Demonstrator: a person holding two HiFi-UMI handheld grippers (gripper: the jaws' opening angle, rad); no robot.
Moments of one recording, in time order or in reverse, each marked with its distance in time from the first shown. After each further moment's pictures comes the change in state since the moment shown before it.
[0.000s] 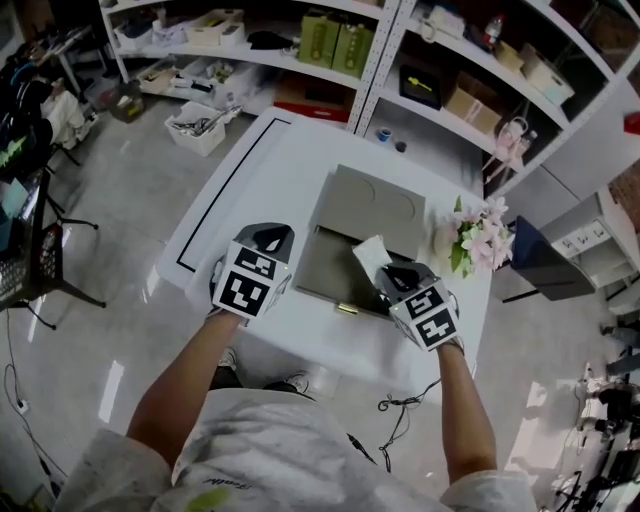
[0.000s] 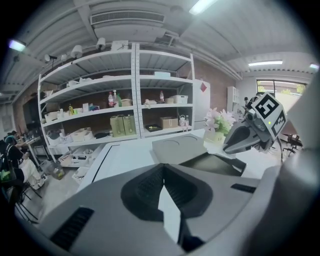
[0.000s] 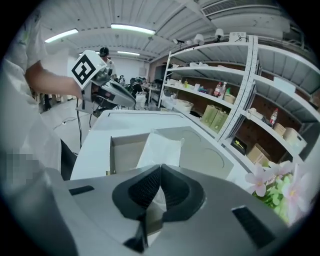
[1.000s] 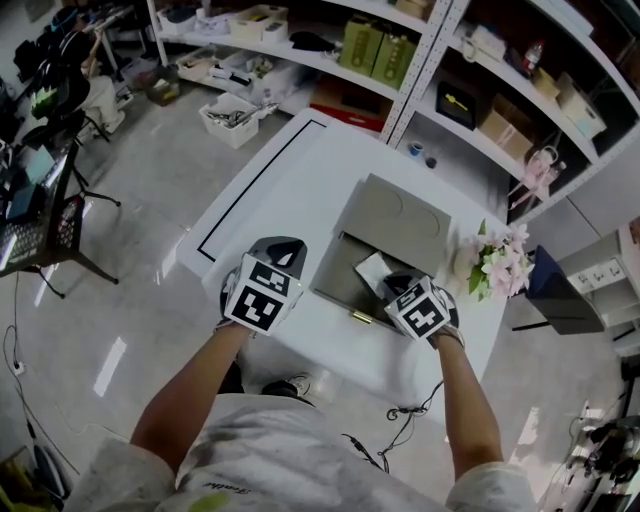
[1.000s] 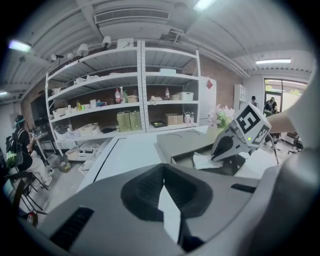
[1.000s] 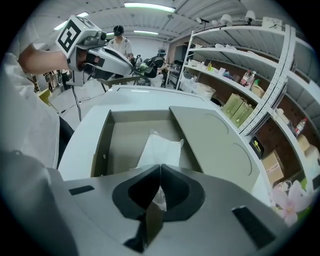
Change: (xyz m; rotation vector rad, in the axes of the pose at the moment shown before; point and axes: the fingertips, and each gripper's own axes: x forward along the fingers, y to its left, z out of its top) left arm -0.022 0.000 -0.024 -0.042 0.038 0.065; right arm 0.062 0.016 -0.030 -0.159 0.211 0.160
